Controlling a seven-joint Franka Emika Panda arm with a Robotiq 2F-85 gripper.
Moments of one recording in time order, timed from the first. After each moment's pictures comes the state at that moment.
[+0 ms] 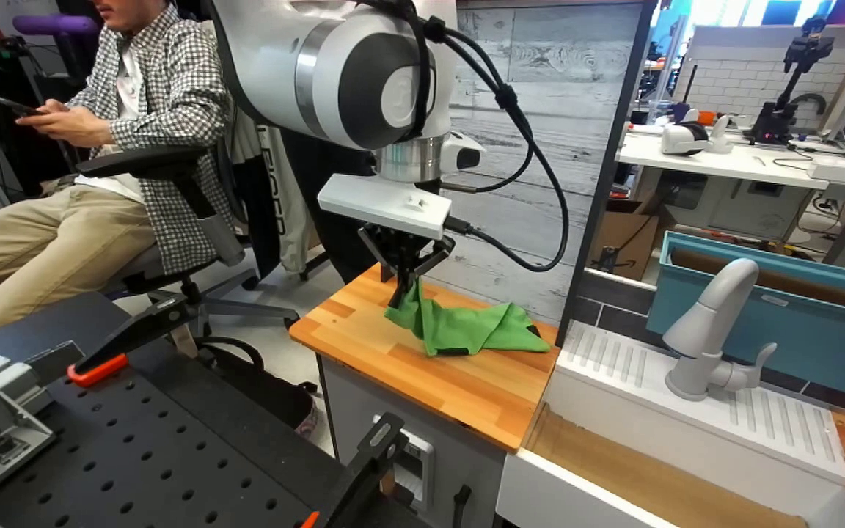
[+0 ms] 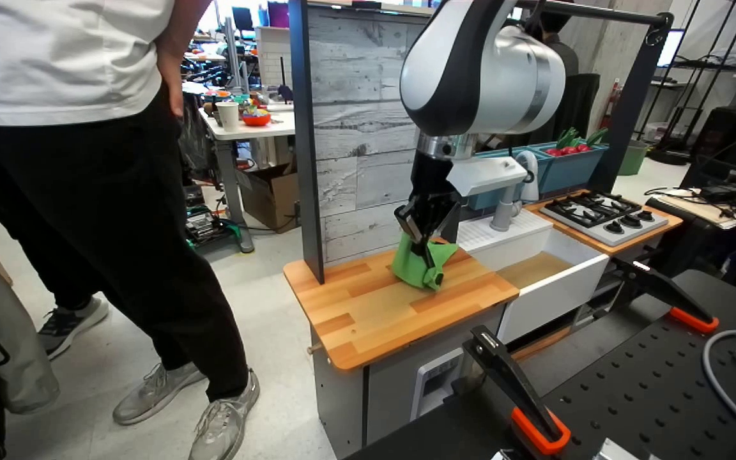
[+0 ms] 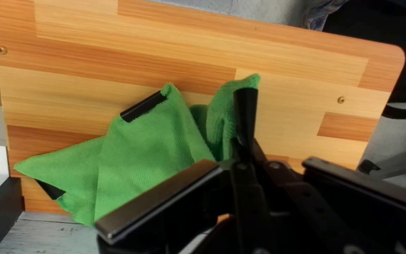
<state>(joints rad) -0.05 0.76 0.10 -1.99 0.00 2.81 -0.22</state>
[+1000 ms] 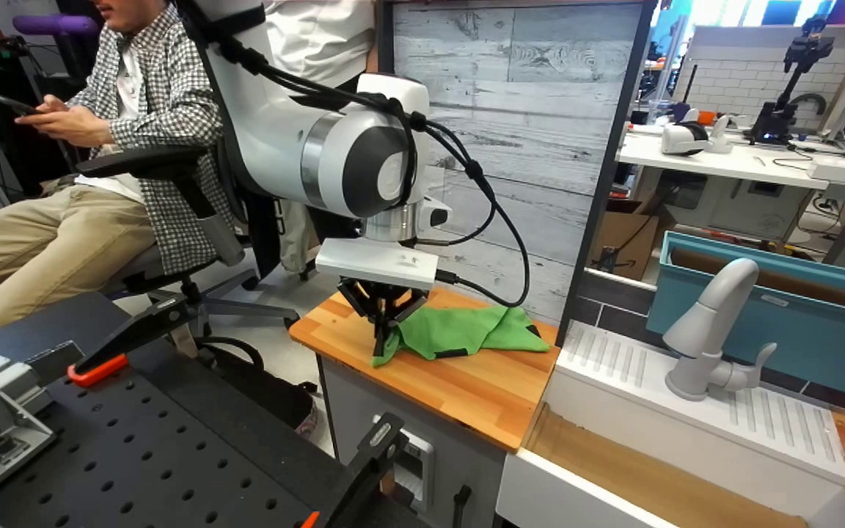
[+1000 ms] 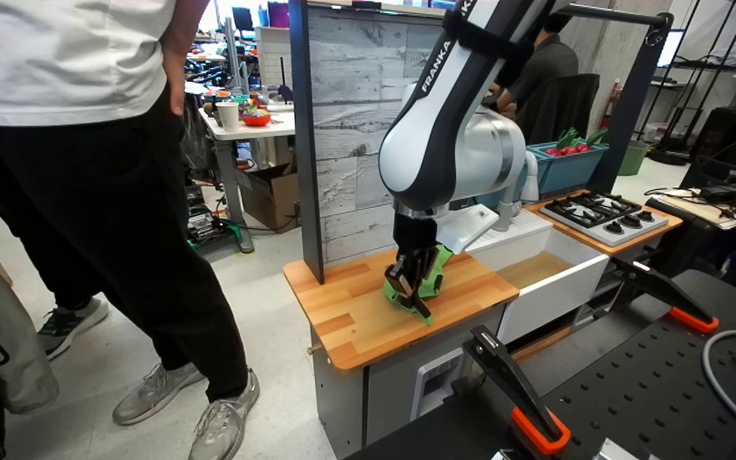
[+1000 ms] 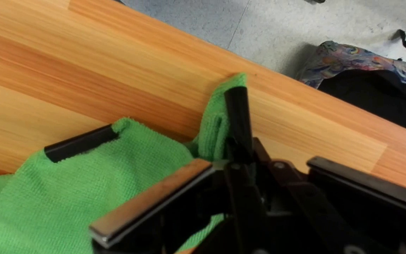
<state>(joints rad) 0.00 0.97 0.10 -1.85 -0.11 2.76 -0.32</state>
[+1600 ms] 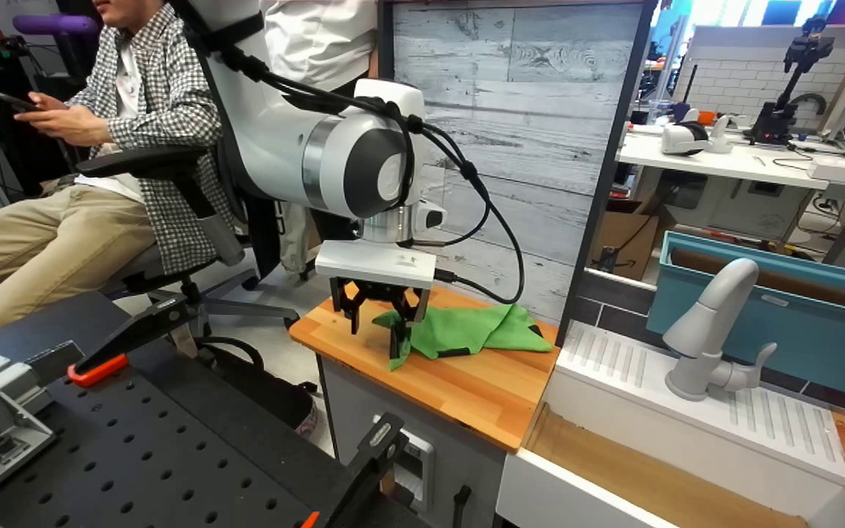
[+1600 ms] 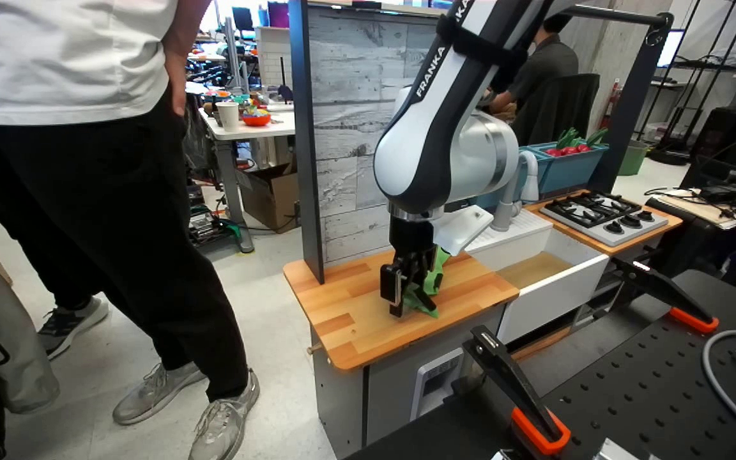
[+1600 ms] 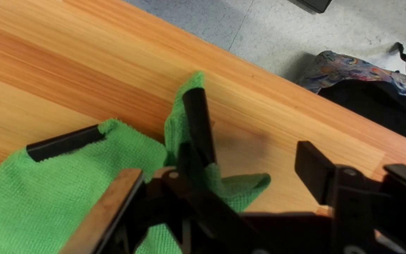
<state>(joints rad) 0.01 0.99 0.10 -1.82 -0.13 2.73 -0.32</state>
